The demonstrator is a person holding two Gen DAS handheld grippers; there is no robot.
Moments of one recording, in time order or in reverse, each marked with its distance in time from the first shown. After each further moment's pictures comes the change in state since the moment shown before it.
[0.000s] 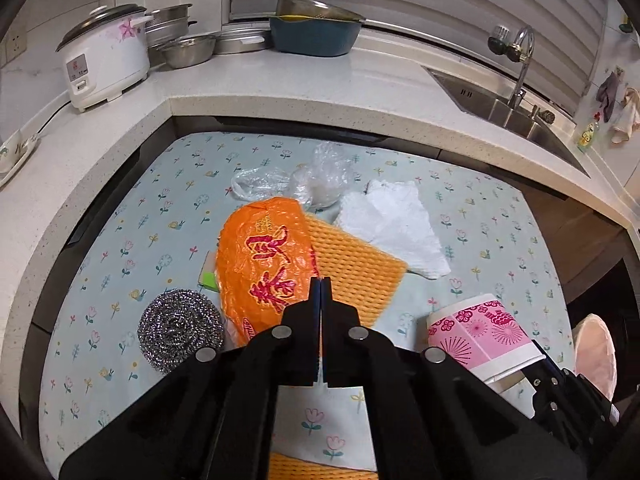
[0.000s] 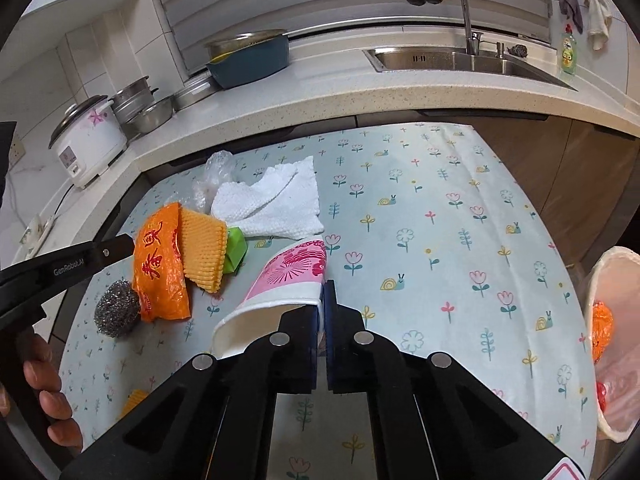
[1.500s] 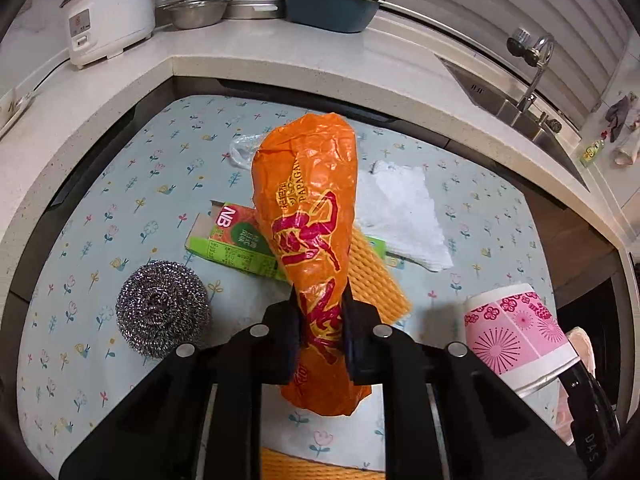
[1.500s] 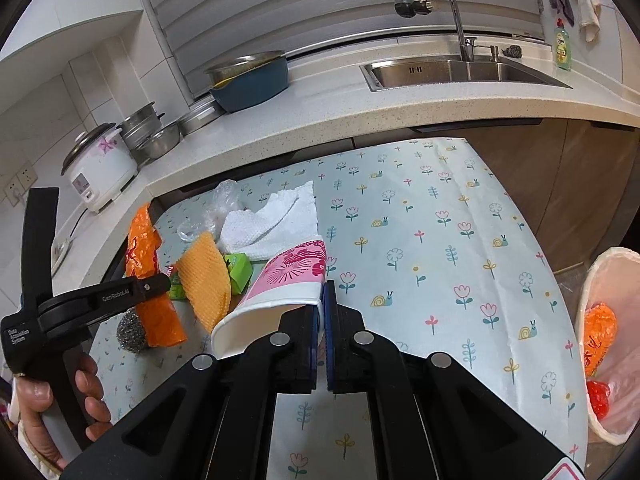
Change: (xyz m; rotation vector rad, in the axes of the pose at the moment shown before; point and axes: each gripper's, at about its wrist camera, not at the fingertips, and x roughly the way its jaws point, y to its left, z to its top) left arm 0.018 0.009 -0.002 -0.096 0.085 -0.037; right arm -0.024 -0.019 0.010 0.047 -0.048 0.058
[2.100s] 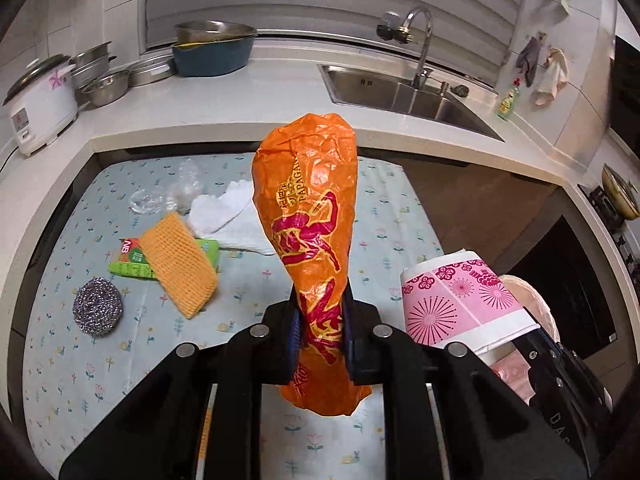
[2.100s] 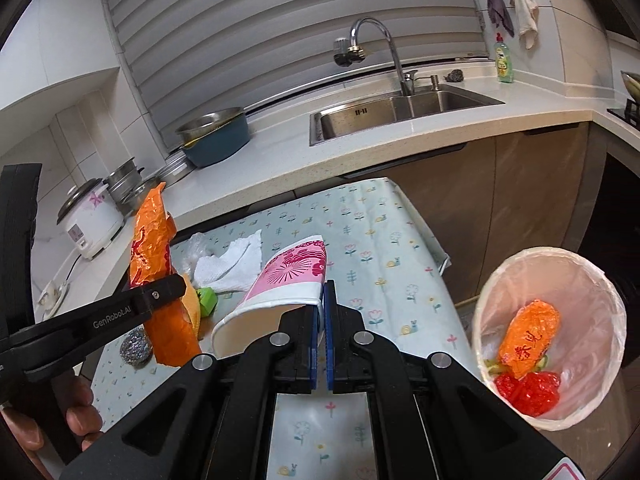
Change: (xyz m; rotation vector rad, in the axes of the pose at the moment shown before) left arm -0.081 -0.148 -0.044 0.251 -0.071 -0.137; right arm -0.104 -0.076 -0.004 0.102 -0.144 -0.076
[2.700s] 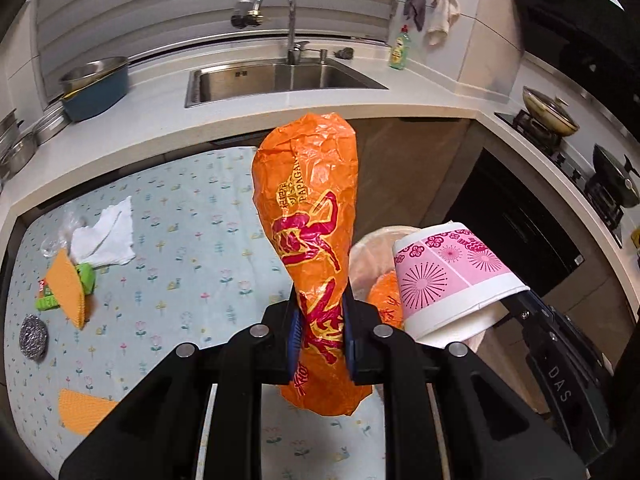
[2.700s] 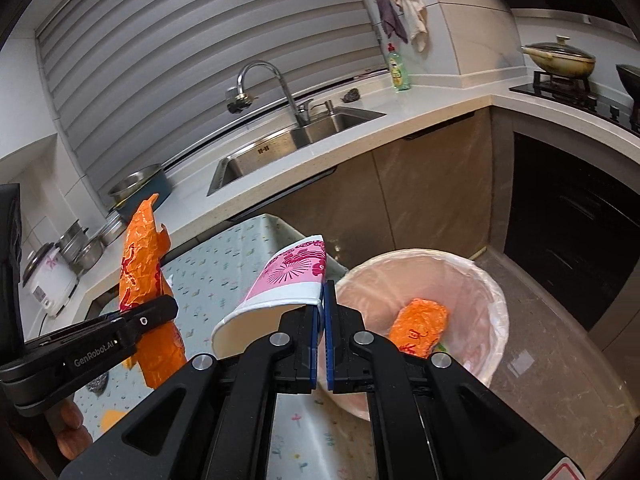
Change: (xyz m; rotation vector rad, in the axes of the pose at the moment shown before) left arm -0.006 -0.167 -0.034 0.267 0.056 -0.196; right arm -0.086 -0.147 -0.004 0.176 -0.103 -0.188
